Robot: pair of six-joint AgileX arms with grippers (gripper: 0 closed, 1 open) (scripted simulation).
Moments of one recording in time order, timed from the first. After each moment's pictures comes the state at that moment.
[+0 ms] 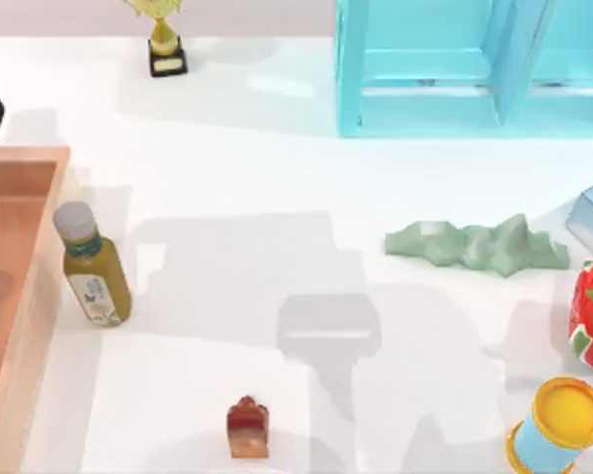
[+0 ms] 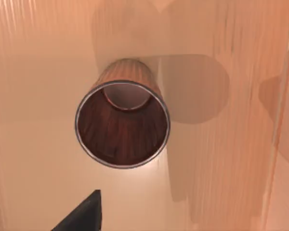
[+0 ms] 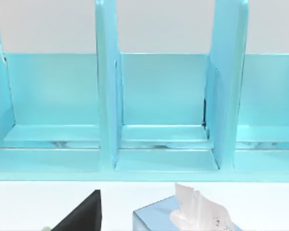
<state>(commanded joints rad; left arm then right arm) 0.11 1.90 1.69 -1.35 0.01 0.13 0.00 0.00 0.00 0.00 0.00 0.00</state>
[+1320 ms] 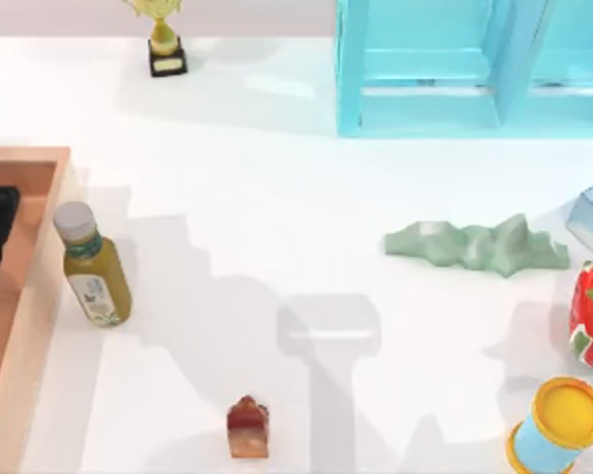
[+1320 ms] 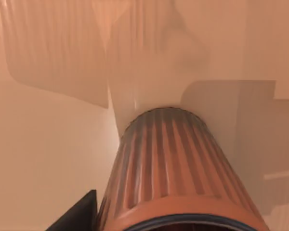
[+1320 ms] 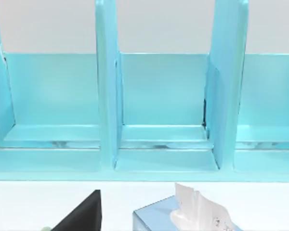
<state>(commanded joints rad) 0.15 1.97 1.38 -0.98 0.00 0.18 0.00 0.00 0.00 0.00 0.00 0.00</state>
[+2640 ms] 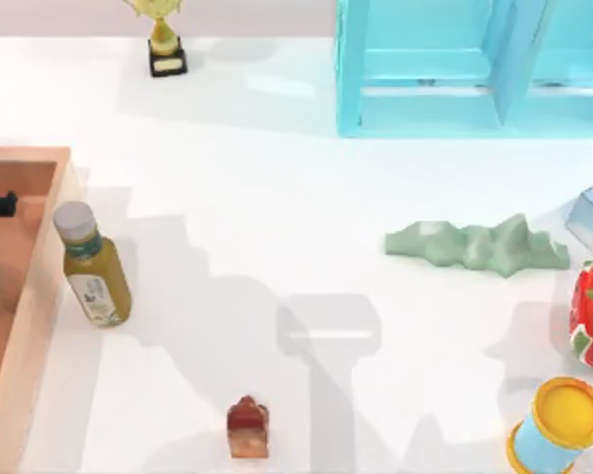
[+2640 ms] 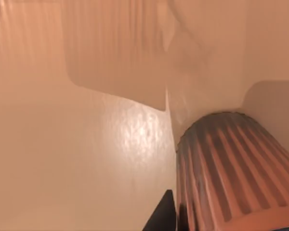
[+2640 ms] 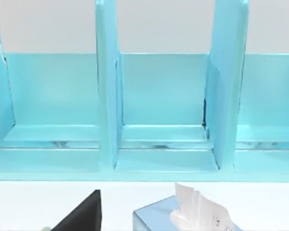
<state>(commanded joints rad) 0.15 1.97 1.38 -0.98 0.00 0.18 0.00 0.00 0.00 0.00 0.00 0.00</state>
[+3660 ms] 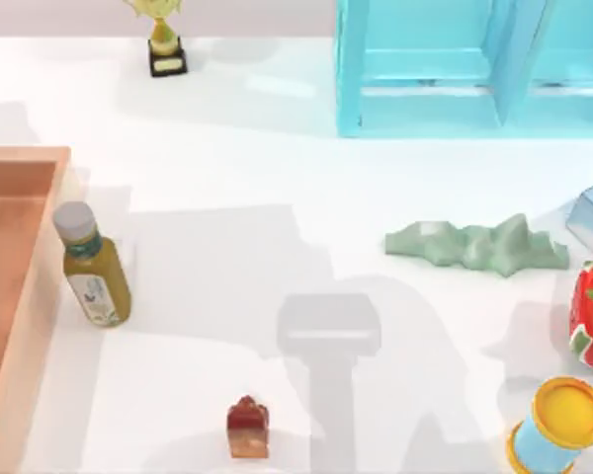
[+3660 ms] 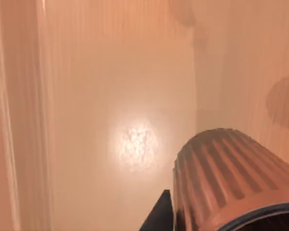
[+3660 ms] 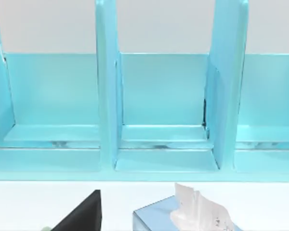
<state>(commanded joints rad) 0.18 1.93 1.82 -1.42 0.00 0.17 0.00 0.00 0.00 0.00 0.00 0.00</state>
